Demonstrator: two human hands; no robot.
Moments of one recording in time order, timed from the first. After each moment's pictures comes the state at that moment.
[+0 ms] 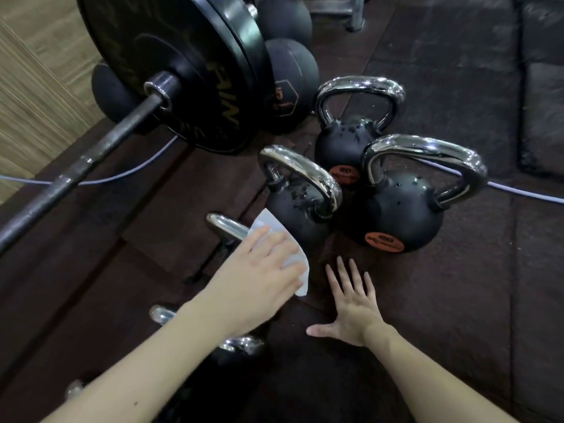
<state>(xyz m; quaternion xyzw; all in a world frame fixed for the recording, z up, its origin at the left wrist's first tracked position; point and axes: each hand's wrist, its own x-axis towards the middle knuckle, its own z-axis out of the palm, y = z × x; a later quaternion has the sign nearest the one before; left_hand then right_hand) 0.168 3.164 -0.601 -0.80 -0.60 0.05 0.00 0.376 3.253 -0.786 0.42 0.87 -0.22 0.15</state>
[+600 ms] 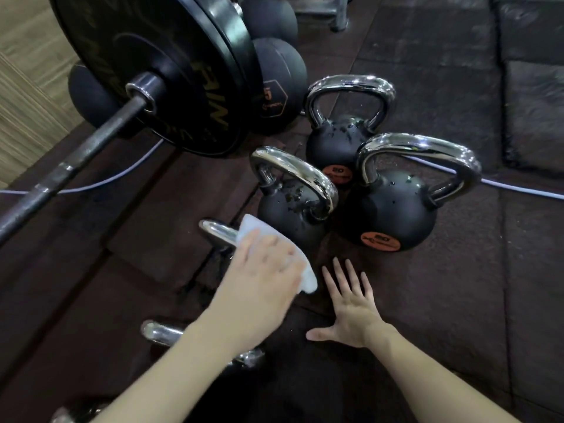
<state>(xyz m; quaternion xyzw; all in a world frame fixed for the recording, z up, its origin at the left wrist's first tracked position) 0.172 3.165 -0.618 -0.76 -0.65 -0.01 0.03 0.376 3.254 -0.788 0.42 0.87 -0.22 0.16</state>
